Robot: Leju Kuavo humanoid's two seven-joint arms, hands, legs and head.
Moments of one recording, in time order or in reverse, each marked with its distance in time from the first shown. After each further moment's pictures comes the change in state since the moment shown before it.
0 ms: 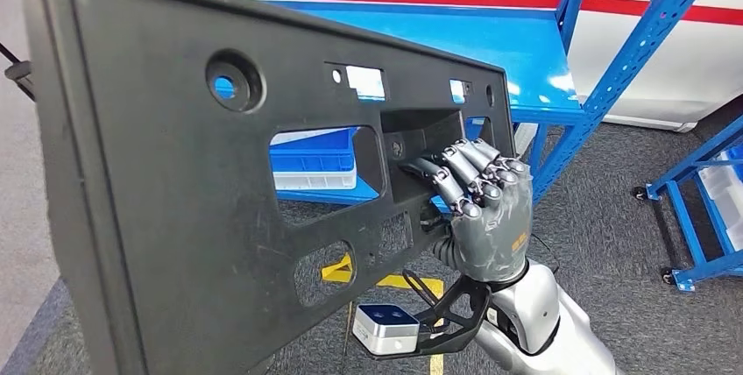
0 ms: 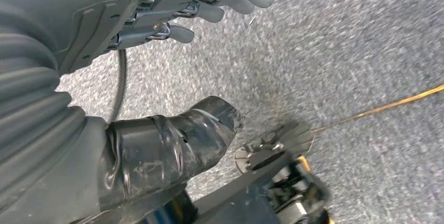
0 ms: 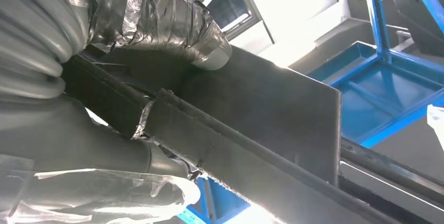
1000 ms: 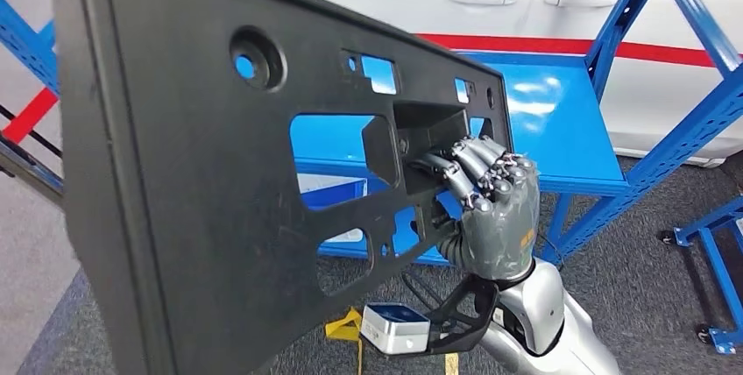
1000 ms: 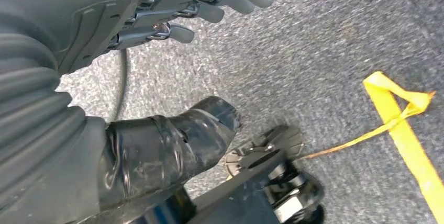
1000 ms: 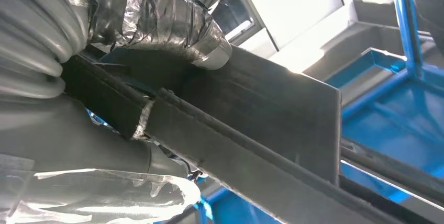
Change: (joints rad) left arm 0.003 -0.001 0.000 0.000 -0.021 0.005 0.002; right arm 0.004 0.007 -0.011 -0.008 -0.056 0.018 -0.020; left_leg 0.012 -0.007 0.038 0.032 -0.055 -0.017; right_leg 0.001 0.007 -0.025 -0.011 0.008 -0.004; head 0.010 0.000
